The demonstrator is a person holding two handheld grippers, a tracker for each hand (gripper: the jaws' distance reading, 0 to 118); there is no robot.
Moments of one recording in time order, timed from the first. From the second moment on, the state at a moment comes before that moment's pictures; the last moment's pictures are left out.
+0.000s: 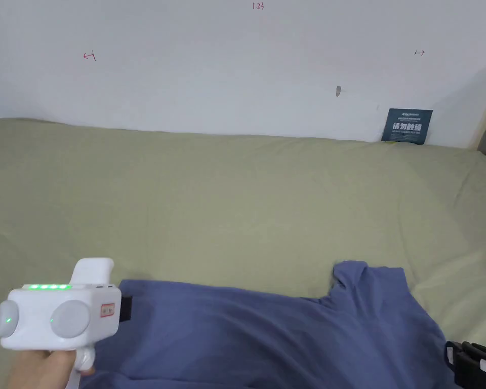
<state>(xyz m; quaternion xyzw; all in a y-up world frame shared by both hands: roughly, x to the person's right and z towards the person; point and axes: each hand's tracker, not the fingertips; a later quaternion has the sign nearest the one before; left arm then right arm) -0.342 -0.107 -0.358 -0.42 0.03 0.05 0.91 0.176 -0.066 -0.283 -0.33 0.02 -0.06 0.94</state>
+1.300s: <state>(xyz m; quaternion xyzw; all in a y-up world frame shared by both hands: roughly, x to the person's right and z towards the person) -0.340 -0.093 -0.406 -0.47 0.02 0.03 0.88 0.224 -0.091 -0.418 -0.44 0.02 -0.04 0.90</state>
